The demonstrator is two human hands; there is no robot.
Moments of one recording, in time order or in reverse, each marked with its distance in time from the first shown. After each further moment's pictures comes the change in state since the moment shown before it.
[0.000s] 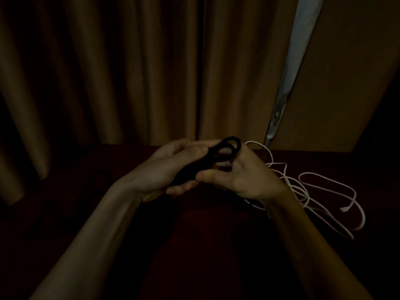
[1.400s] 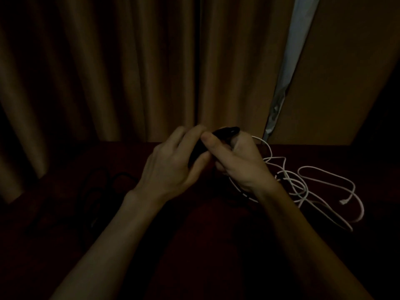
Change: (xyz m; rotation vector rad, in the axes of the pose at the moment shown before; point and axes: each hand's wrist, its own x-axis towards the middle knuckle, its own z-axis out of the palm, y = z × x) left_hand 0.015 -0.040 -0.002 1.259 0.514 0.752; right_hand 0.007 0.012 0.008 0.240 0.300 0.111
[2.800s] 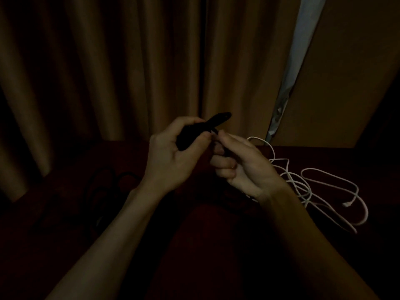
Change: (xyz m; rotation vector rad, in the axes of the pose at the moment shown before) left_hand 0.011 0.007 -0.009 -0.520 0.166 -0.432; right_hand 0.005 0.012 -0.009 0.567 -0.190 0.293
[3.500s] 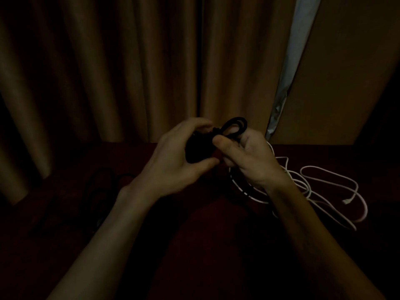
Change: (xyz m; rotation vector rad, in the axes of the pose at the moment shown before) left_hand 0.005 0.007 -0.011 0.229 -0.329 0.145; right_hand -0.008 -0.011 0.002 -0.602 0.167 -0.314
